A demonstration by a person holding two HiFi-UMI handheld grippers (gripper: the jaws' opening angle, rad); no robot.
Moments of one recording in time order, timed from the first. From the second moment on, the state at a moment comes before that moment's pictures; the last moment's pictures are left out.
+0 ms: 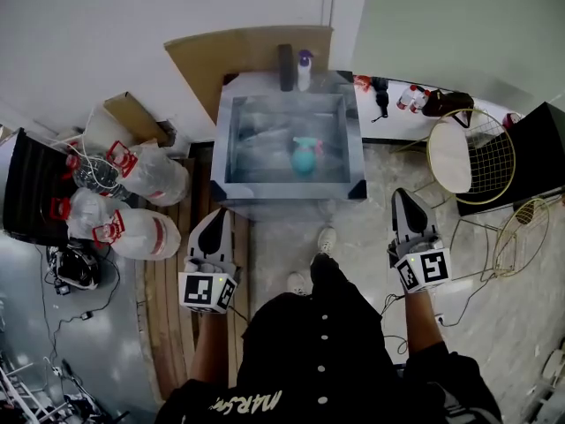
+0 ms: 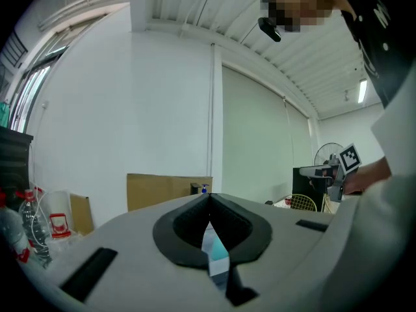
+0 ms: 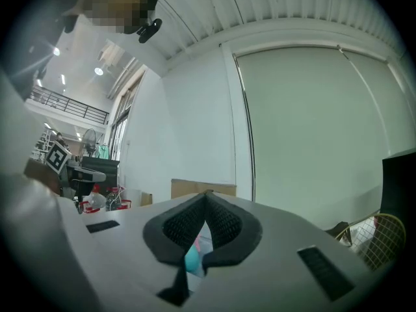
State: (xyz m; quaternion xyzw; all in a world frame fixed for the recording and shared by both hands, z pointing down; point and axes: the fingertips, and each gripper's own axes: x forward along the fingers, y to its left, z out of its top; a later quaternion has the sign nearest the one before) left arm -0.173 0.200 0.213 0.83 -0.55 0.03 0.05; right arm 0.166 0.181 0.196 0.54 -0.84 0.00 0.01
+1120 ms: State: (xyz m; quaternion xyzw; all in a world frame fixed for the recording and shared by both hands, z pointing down) left arm -0.092 0.028 0.242 0.82 -0.55 0.11 0.04; right arm 0.208 -0.027 0.206 0.46 -0.89 0.02 0.00
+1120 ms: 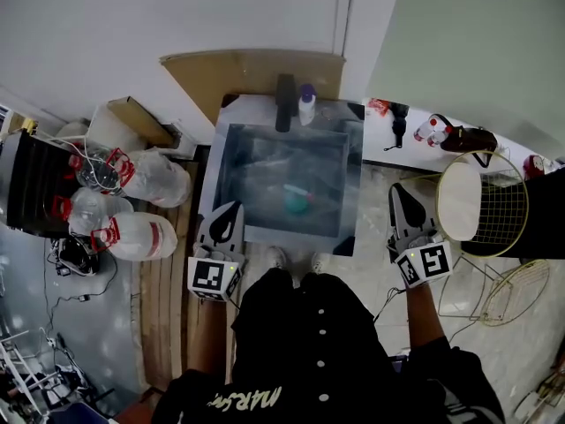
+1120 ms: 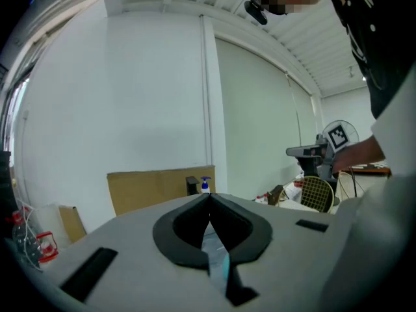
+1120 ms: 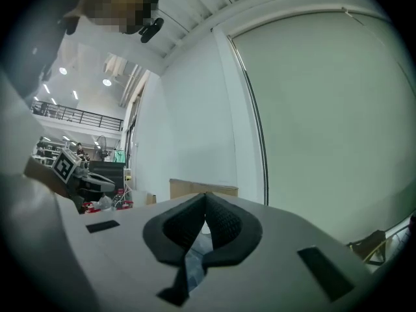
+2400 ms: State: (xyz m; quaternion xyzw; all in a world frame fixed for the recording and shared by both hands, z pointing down) left arm -0.025 -0.028 0.490 0.92 -0.12 0.36 0.11; right arm 0.055 -0.092 0.325 0.26 -0.95 0.08 0.14
